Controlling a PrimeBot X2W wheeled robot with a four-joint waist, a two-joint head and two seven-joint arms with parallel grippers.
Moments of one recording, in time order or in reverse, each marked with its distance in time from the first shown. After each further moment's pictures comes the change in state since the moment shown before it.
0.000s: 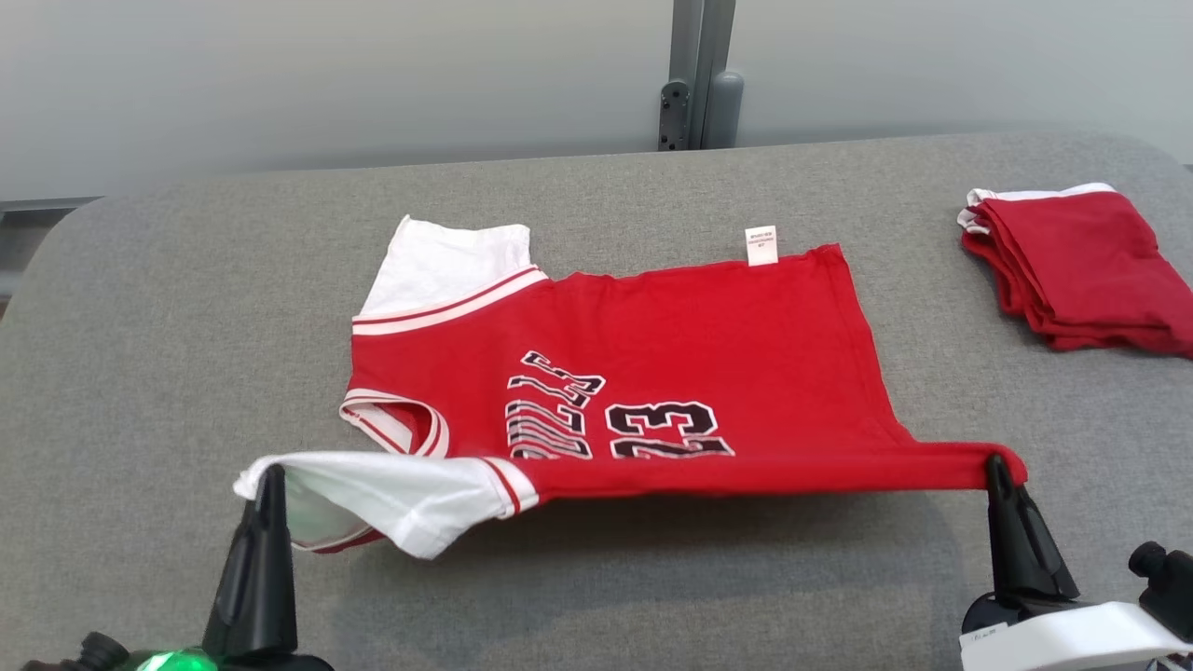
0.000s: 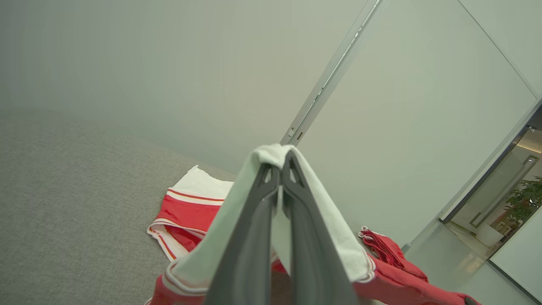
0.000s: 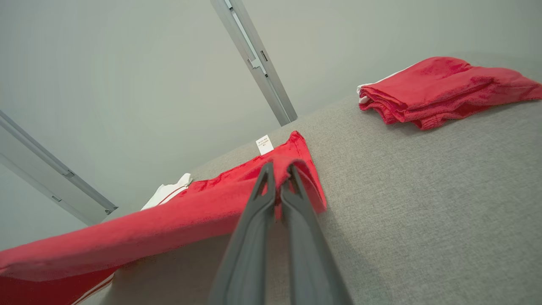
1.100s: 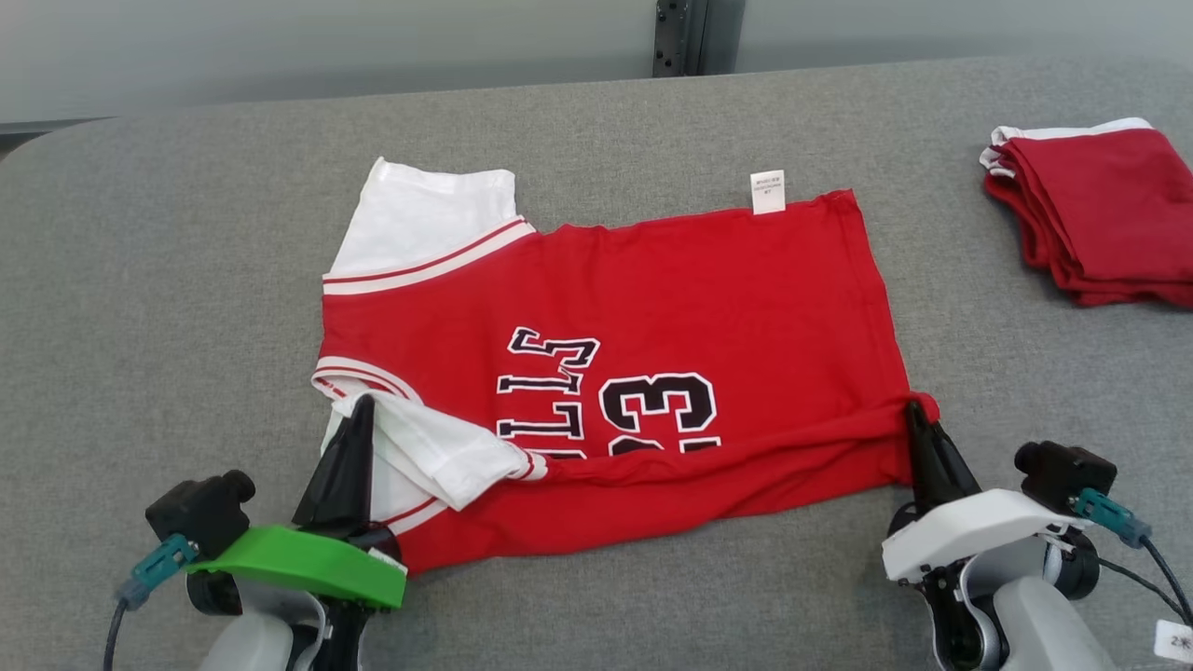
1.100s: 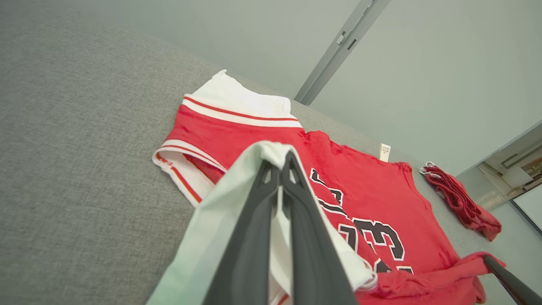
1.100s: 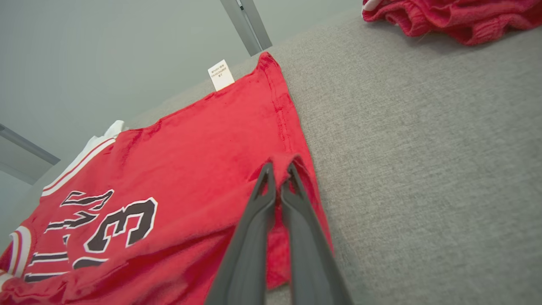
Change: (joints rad) left arm -0.420 0.004 -0.168 0.652 -0.035 -0.035 -0.012; right arm -0.343 0.008 0.058 0.502 -0.063 0.000 -0.037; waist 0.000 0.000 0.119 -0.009
